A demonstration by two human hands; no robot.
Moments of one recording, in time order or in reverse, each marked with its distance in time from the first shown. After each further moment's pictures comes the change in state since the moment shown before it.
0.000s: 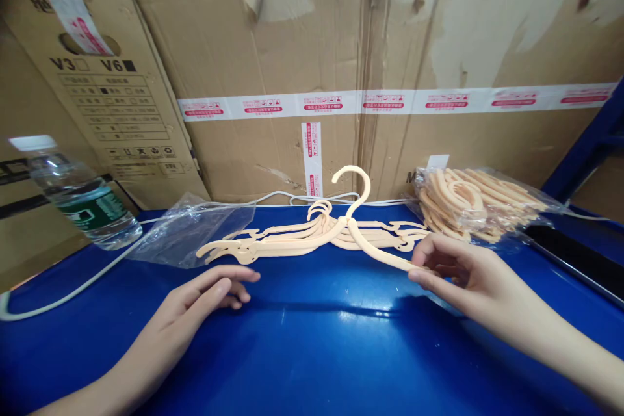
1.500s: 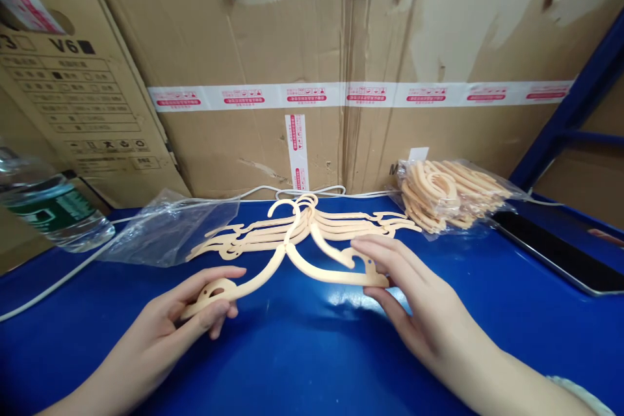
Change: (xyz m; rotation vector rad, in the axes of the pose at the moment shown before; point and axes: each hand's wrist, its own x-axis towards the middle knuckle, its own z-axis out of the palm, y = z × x) left_hand -0.011 0.007 0.008 0.032 -0.103 -0.020; right_hand -0.026 -0.012 0.044 -0.275 0.217 -0.387
